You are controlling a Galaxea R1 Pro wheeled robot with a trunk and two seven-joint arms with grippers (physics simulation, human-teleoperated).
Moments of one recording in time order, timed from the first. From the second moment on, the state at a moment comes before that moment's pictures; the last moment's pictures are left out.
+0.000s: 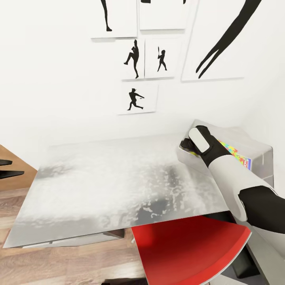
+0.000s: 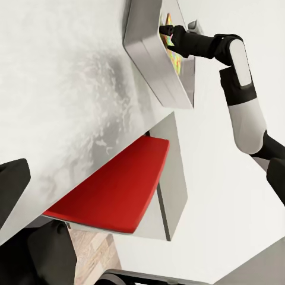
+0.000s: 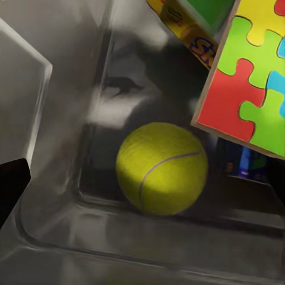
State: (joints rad) left arm -0.93 1.27 -0.62 -1.12 1.28 1.03 -1.31; right arm -1.37 -0.03 0.27 -0.58 -0.82 0.77 -0.77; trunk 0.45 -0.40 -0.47
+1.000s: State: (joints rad) left arm -0.93 1.27 -0.62 -1.12 1.28 1.03 -1.31; right arm -1.36 -0.03 0.27 -0.58 -0.82 0.76 -0.77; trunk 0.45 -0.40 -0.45
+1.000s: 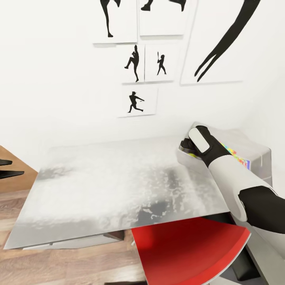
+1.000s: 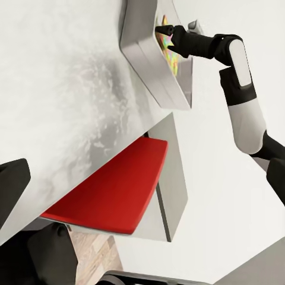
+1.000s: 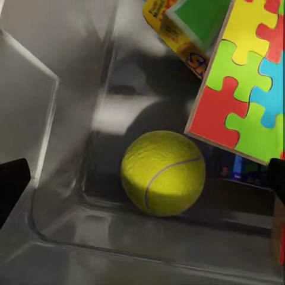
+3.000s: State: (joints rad) left arm -0.93 1.27 -0.63 -1.11 1.28 1.03 -1.31; right arm -1.27 -0.12 0.19 -1.17 -0.85 1.04 -0.79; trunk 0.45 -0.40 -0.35
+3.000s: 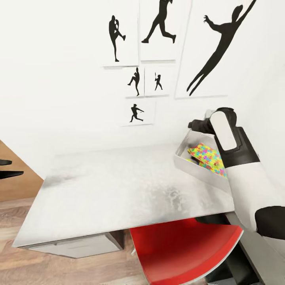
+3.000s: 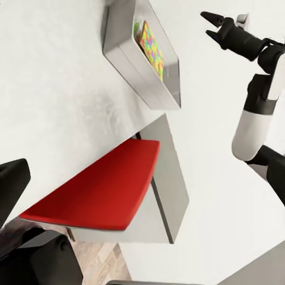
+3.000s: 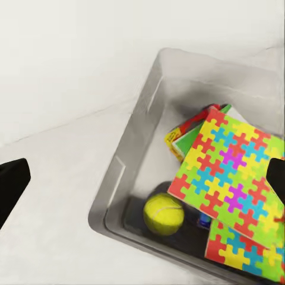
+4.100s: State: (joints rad) left arm -0.93 1.21 -0.63 -1.08 1.28 1.03 -1.27; right arm -1.10 -0.15 0.10 -1.32 -0.91 1.04 -0.79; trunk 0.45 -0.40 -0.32
